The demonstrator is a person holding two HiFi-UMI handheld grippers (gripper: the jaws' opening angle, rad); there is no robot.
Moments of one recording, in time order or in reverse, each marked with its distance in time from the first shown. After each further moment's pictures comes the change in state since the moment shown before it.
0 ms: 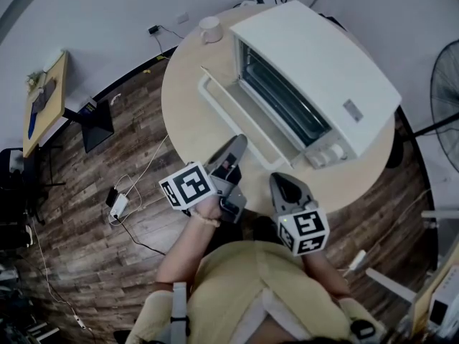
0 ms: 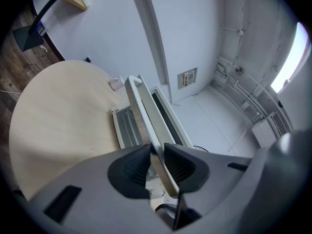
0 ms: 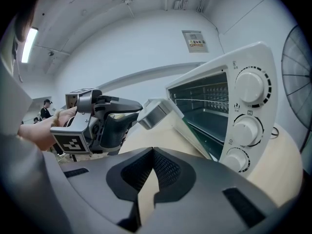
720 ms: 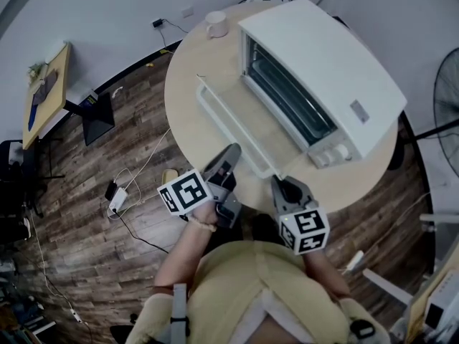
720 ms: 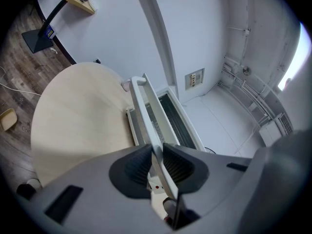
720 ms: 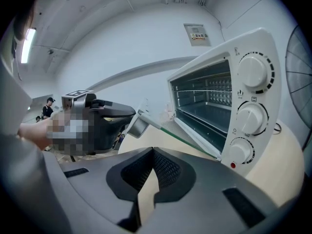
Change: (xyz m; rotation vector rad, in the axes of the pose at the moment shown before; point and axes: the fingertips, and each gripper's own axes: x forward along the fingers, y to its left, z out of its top) left arm -0.026 0.034 -0.016 -0.055 -0.012 0.063; right arm 0.005 0.002 -0.022 -0.004 0.064 0.025
